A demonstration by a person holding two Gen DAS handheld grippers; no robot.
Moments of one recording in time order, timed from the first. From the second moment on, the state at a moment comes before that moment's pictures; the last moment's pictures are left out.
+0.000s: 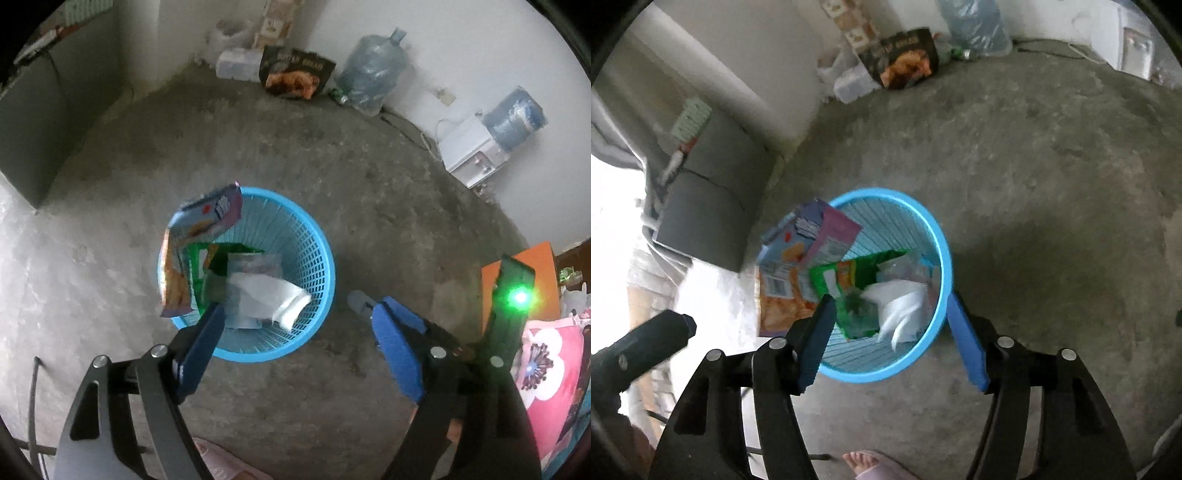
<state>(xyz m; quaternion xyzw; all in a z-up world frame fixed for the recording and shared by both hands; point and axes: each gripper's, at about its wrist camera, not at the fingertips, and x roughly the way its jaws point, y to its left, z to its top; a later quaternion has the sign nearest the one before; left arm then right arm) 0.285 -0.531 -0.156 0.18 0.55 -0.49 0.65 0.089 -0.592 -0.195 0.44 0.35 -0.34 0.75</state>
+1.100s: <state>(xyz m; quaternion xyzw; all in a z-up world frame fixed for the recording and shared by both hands) 0.187 0.074 0.040 -0.06 0.38 -0.13 0.92 0.153 -0.236 0.021 0.21 0.33 0.05 0.92</state>
